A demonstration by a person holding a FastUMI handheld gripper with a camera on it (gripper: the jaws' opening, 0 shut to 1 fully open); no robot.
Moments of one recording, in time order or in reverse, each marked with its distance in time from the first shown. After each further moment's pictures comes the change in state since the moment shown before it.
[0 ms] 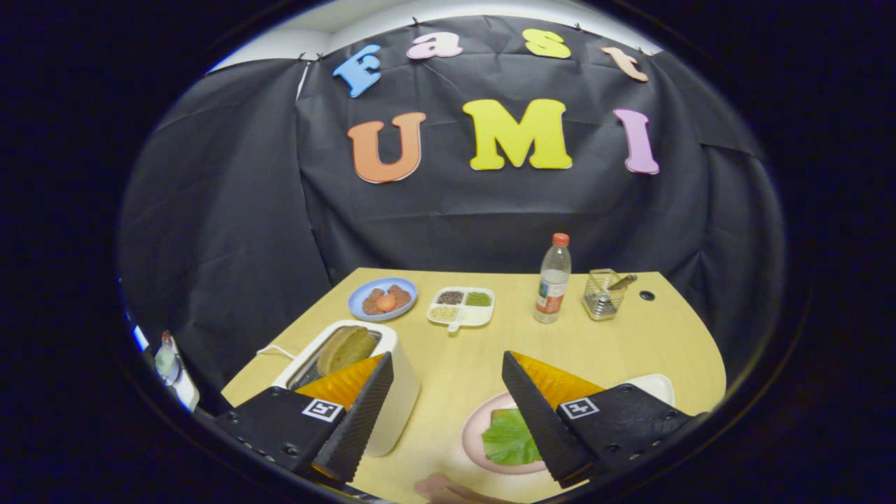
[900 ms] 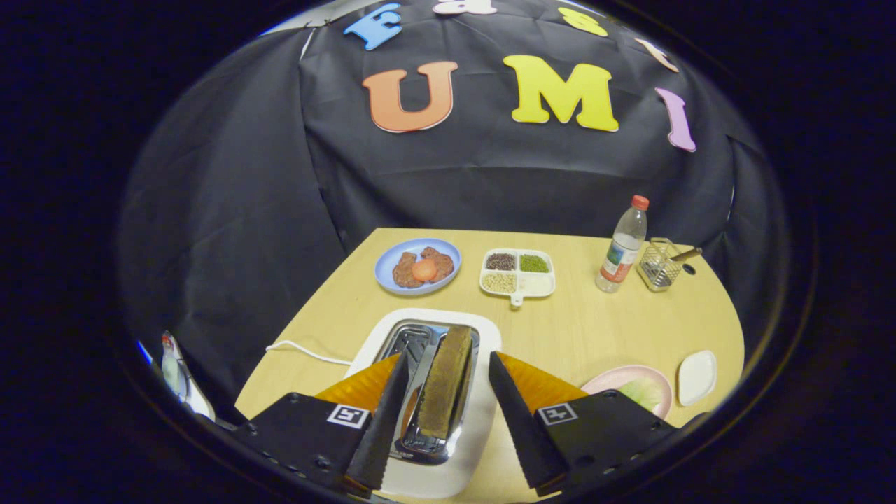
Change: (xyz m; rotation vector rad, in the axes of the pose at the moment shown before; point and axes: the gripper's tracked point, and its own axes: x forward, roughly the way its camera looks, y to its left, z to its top) arm 0.083 0.093 -0.039 0.023 0.210 -0.035
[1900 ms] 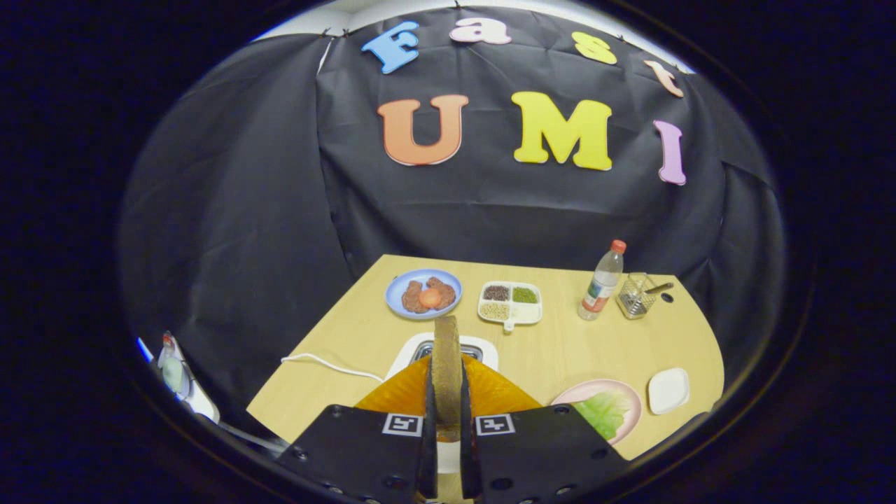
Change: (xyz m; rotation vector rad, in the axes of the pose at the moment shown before) arm -0.095 0.020 0.044 -0.049 -0.147 -0.015
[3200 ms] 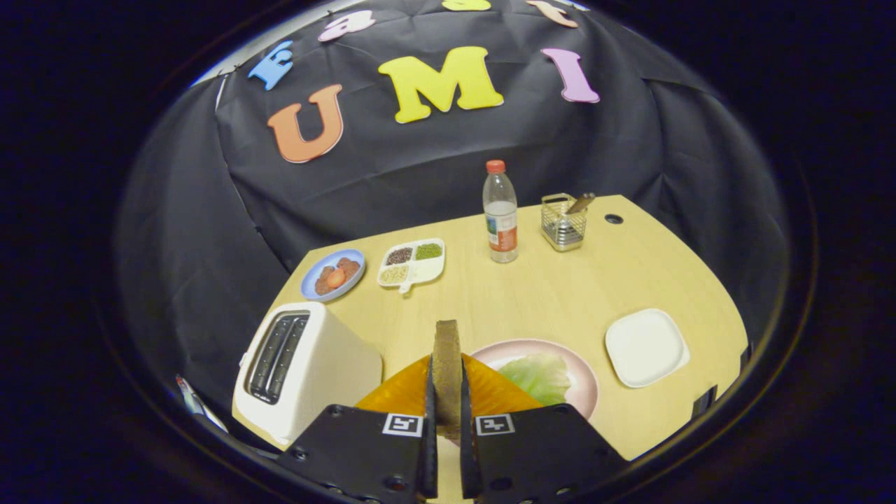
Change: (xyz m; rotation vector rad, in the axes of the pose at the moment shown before) arm 0.033 -0.206 -0.103 0.308 0.141 -0.092
